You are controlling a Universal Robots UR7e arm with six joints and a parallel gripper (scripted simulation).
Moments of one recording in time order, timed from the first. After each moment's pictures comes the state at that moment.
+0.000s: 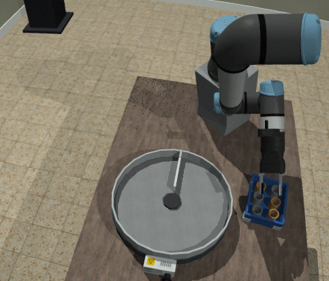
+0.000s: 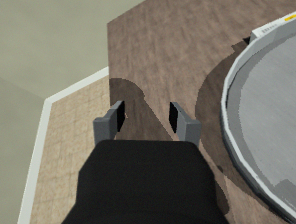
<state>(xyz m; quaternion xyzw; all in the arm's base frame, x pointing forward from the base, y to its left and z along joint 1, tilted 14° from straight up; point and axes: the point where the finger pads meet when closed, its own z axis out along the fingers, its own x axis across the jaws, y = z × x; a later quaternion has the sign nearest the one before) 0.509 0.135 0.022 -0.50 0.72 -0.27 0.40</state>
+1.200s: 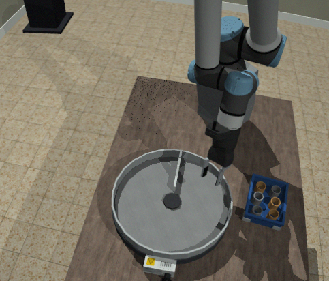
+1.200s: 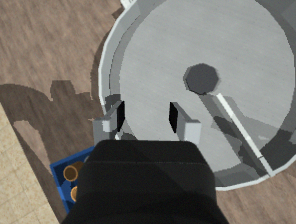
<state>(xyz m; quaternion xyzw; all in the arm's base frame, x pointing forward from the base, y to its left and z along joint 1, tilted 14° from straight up) 0.466 -0.047 0.019 -0.43 0.86 -0.22 0.19</state>
